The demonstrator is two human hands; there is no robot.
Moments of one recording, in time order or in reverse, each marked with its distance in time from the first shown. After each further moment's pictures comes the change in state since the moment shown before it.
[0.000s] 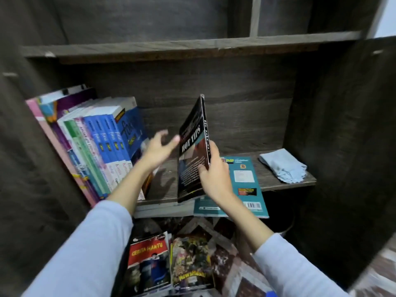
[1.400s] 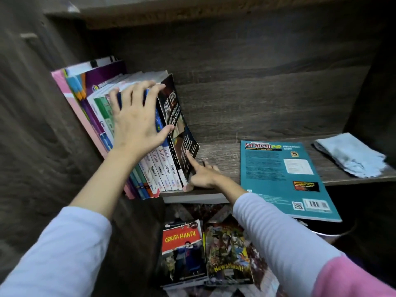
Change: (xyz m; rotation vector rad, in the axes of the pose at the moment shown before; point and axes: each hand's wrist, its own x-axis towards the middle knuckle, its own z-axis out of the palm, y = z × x) left_hand 0.005 -0.048 -0.106 1.023 0.518 0.558; right_hand 0.063 0.030 0.165 -0.366 -0.831 0.030
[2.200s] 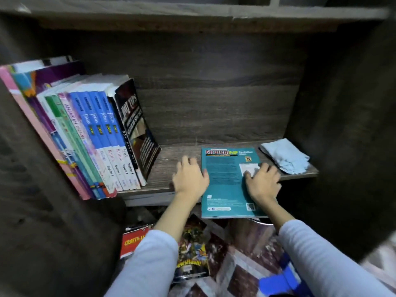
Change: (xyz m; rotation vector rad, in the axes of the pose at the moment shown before) left_hand -0.059 0.201 0.047 -0.476 -0.644 -0.341; right_hand -0.140 0.160 -0.052 -0.031 0.896 0.671
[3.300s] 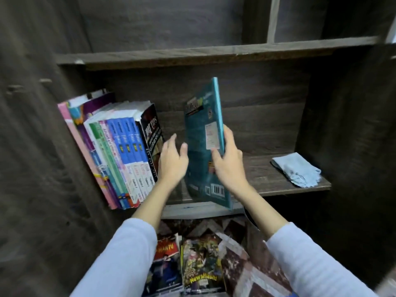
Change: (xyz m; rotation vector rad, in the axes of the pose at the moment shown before) left_hand 0.019 -0.031 -0.092 -0.424 0.316 0.006; right_hand -0.072 -0.122 -0.086 0.828 -0.048 -0.645
